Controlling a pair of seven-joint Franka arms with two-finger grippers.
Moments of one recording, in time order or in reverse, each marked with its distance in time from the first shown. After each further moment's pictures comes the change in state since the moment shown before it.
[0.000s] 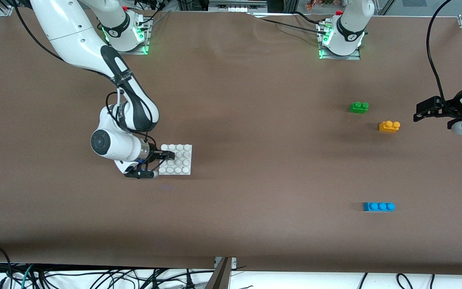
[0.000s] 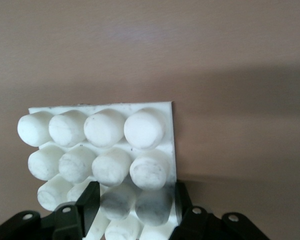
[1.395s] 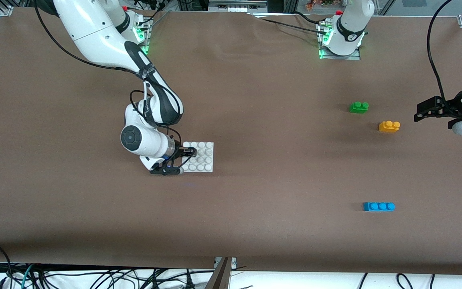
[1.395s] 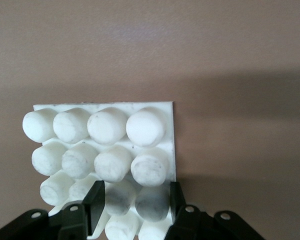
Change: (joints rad) left arm 0.001 0.000 0.001 0.000 0.000 0.000 0.000; right arm 0.121 0.045 0.001 0.081 0.005 0.001 0.102
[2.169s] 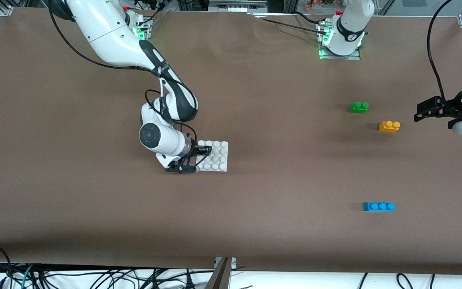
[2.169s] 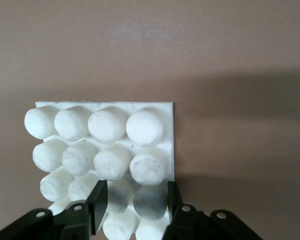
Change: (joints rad) left arm 0.000 0.000 0.000 0.000 0.000 0.000 0.000; right arm 0.079 0.054 0.000 0.090 0.012 0.000 0.084
